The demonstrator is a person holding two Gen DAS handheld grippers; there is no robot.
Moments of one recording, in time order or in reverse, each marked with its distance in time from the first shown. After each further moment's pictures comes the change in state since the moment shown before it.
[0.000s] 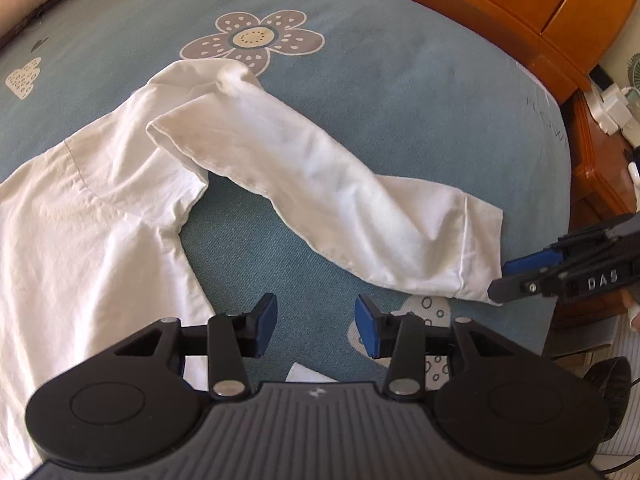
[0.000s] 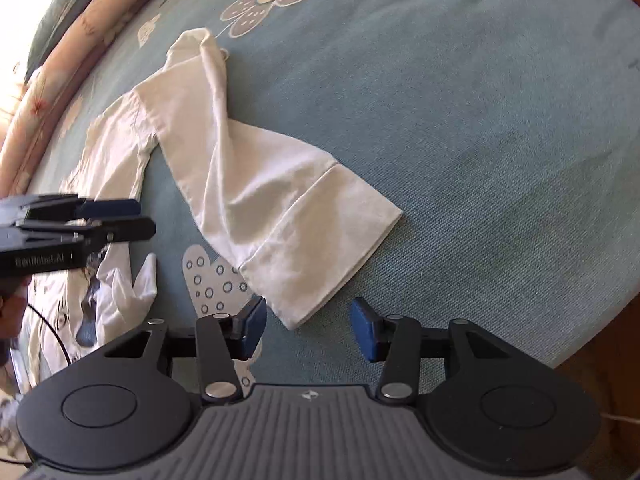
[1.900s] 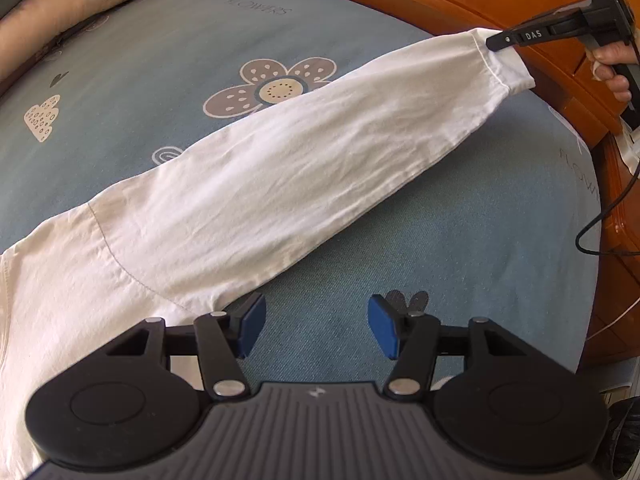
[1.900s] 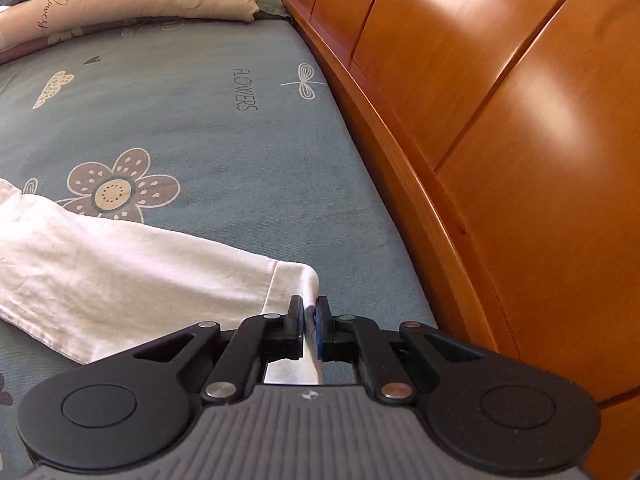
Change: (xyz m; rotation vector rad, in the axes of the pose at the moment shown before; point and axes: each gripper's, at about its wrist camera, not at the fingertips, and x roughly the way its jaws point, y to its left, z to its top) left arm 0.003 0.006 0.043 -0.044 -0.084 0.073; right arm -0.055 -0.005 0.232 -0.590 -0.311 -0.520
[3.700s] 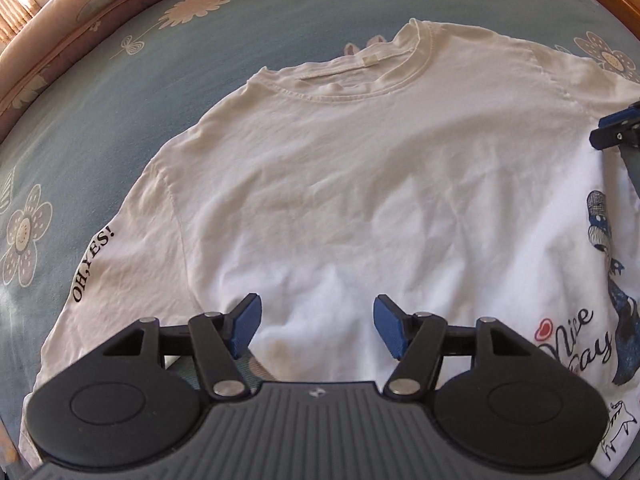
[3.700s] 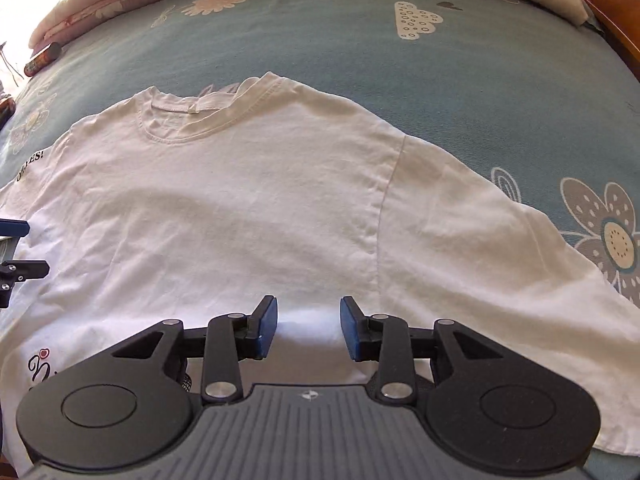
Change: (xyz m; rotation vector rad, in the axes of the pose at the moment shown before) left arm -0.111 0.226 -0.238 -0.441 0.130 0.429; right arm -0.018 0.371 0.034 -0.218 0.136 0.497
